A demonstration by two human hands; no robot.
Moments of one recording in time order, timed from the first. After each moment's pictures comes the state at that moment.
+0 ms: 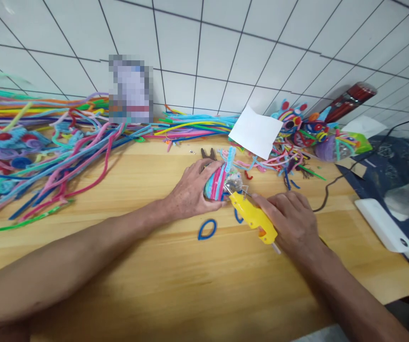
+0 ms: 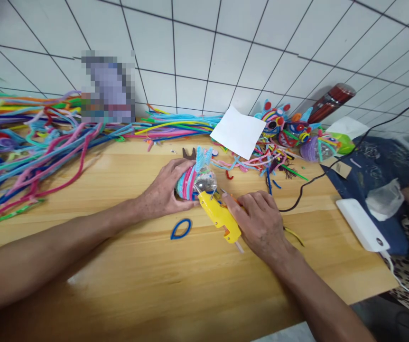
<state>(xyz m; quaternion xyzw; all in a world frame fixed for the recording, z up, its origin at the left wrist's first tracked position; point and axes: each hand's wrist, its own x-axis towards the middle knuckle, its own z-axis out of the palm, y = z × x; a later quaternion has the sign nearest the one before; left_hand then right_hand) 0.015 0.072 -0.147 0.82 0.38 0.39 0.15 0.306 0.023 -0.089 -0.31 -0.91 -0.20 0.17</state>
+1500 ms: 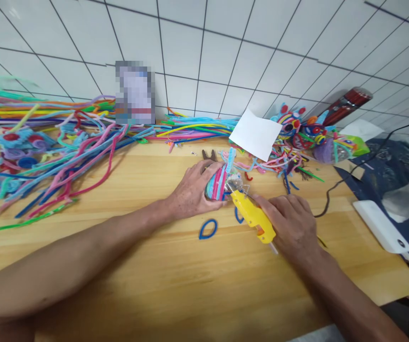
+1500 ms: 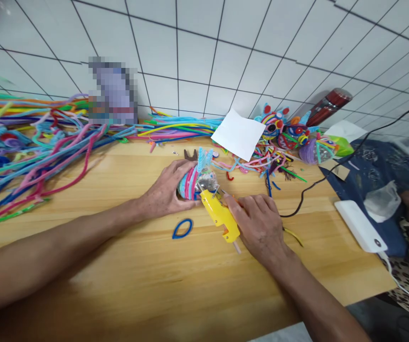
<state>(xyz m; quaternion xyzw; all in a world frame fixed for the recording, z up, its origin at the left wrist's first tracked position) 0.014 0.072 -0.146 0.82 0.38 0.39 0.15 0.298 0.015 -0.088 -0.33 -0.90 -0.22 0.18</state>
